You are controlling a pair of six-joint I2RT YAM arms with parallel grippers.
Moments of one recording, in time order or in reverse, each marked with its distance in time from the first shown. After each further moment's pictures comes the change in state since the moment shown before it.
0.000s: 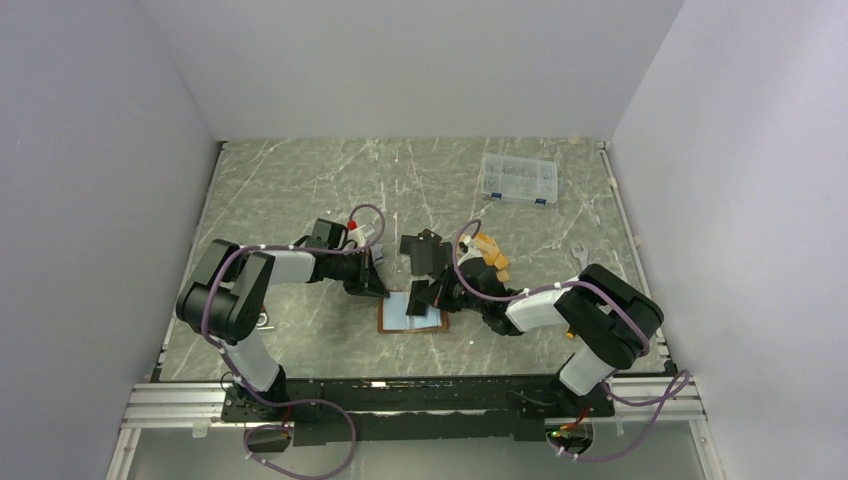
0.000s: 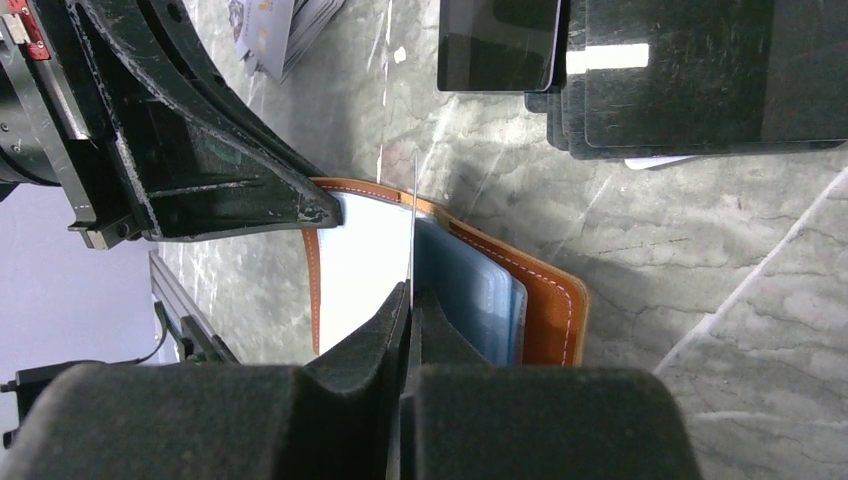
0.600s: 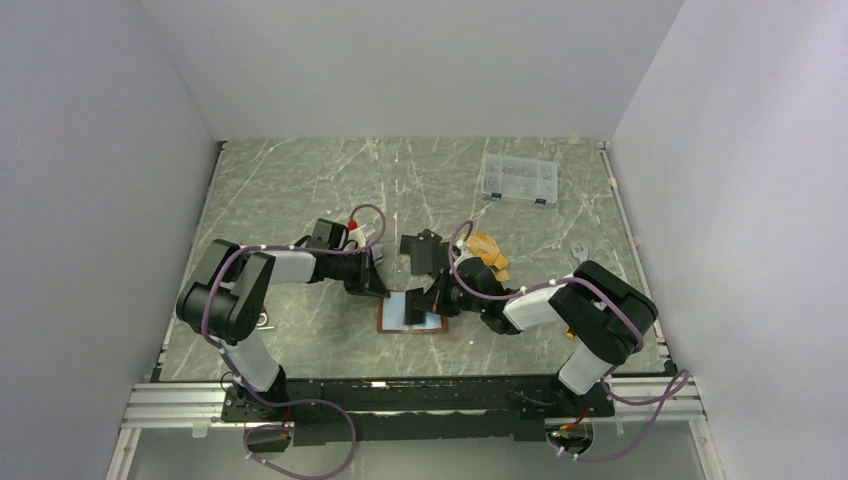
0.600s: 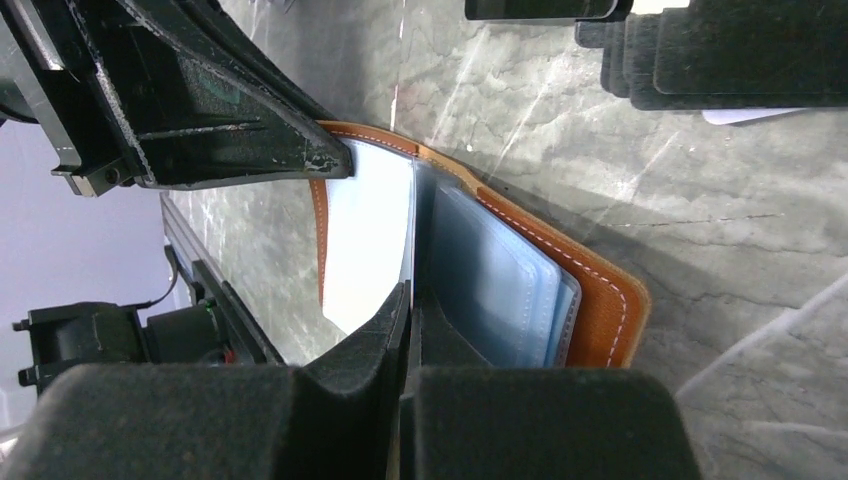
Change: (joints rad) left arm -0.007 0.000 0.000 0.004 -0.010 0.001; right arm -0.005 0.033 0.004 -0.003 -0.126 -0.004
